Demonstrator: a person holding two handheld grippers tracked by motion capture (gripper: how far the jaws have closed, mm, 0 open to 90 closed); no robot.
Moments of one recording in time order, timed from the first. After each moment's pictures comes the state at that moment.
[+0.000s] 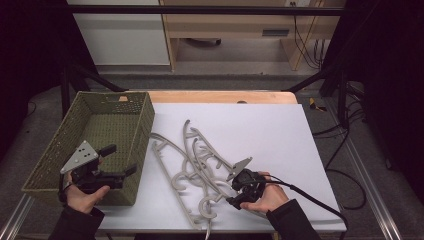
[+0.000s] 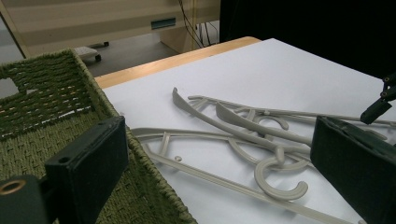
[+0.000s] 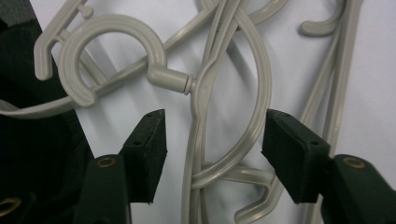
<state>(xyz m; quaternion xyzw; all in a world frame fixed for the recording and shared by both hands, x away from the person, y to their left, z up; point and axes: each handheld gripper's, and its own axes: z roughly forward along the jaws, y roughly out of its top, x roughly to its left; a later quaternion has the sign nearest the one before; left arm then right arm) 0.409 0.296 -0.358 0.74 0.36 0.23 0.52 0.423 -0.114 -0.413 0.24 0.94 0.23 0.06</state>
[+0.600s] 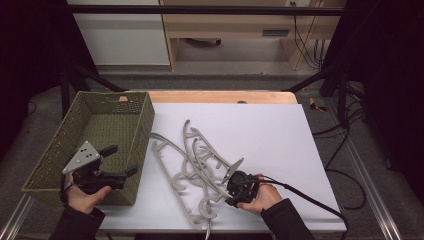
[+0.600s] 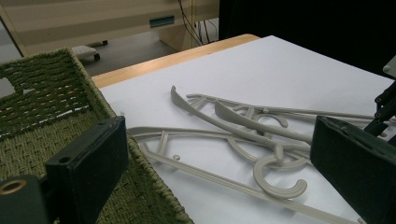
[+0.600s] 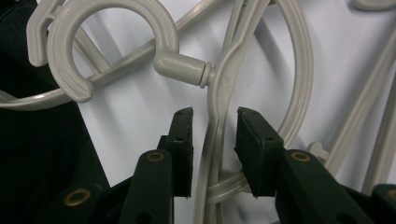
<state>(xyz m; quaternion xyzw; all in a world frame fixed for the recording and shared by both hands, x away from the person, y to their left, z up) 0.410 0.293 -0.358 0.75 0.36 0.23 0.51 0.431 -0.104 -0.432 0.23 0.95 0.20 0.01</state>
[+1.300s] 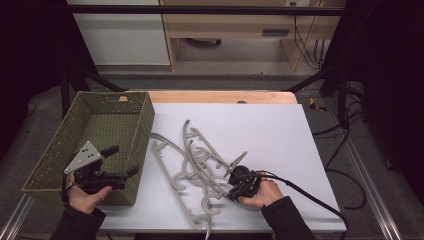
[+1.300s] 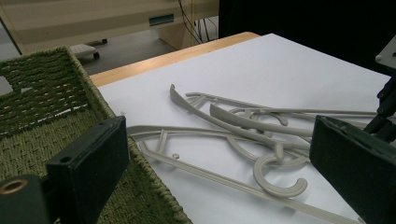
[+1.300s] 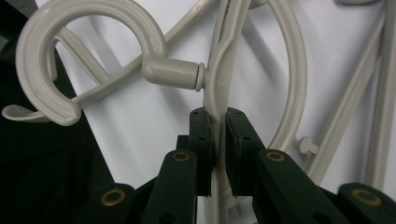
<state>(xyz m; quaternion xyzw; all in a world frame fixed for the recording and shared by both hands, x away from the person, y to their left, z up) 0.410 0.291 -0.360 0.75 0.35 0.23 0.51 0.442 -0.110 -0.426 0.26 0.94 0.21 -0.02</state>
